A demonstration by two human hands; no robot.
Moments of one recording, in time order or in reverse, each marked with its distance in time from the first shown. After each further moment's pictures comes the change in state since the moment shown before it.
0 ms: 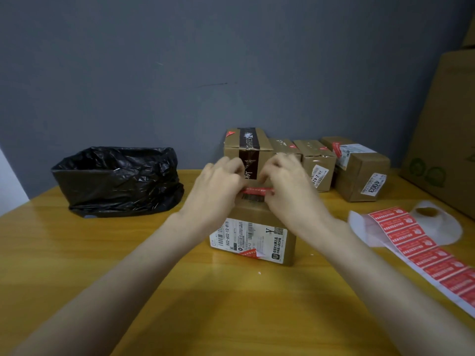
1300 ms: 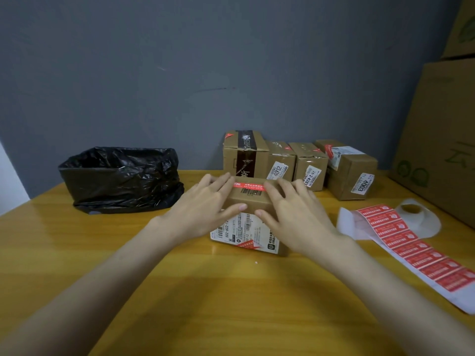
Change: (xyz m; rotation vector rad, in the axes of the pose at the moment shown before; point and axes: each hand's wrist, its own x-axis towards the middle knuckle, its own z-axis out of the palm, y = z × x) left_hand -0.031 -0.013 0.002 -0.014 -0.380 -0.094; right_hand -0.043 0.005 0.002 -0.281 -0.217 0.029
